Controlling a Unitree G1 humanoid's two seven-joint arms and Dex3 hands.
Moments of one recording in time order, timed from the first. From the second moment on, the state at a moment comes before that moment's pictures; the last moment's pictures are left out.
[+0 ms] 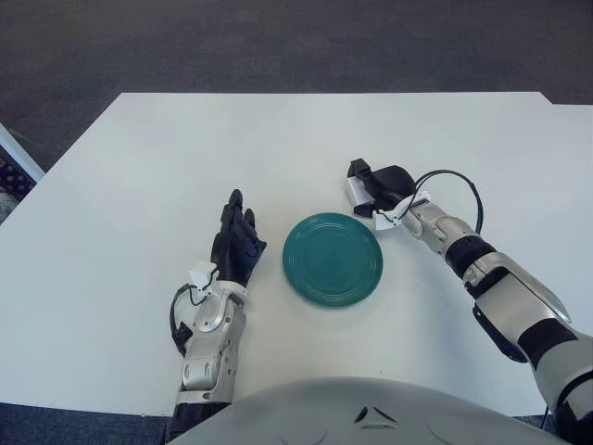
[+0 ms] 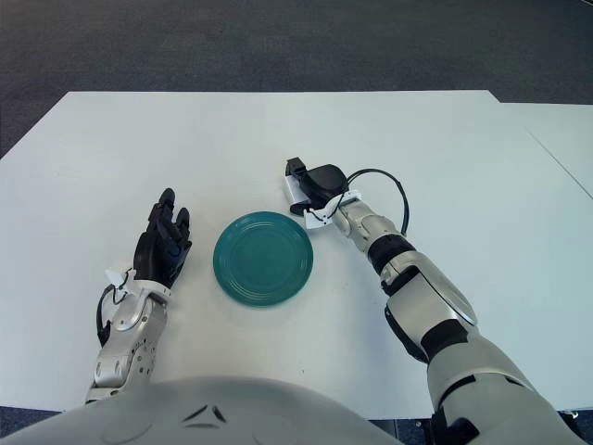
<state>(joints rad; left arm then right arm) 0.28 -0.11 -0.06 -0.19 -0.25 -0.02 0.01 -0.71 -0.36 0.68 0.95 -0.83 -0.36 -0.40</state>
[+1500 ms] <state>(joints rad) 0.27 -0.11 -0.06 -0.19 -0.20 -0.01 0.03 -0.58 -0.44 0.50 0.49 -0.83 -0.37 -0.21</state>
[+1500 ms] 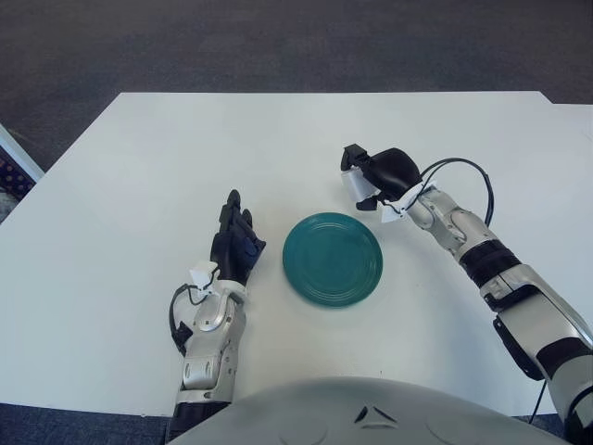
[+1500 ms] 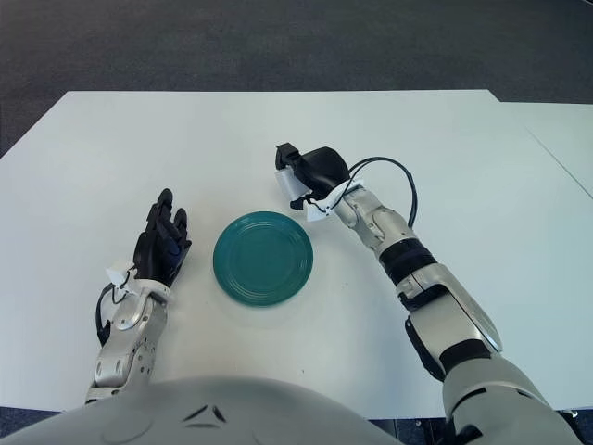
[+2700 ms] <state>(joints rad) 0.26 -0.11 -0.04 -0.16 -0.20 -0.03 0.00 -0.40 -0.46 0.42 -0.01 -0.78 -0.41 0.02</state>
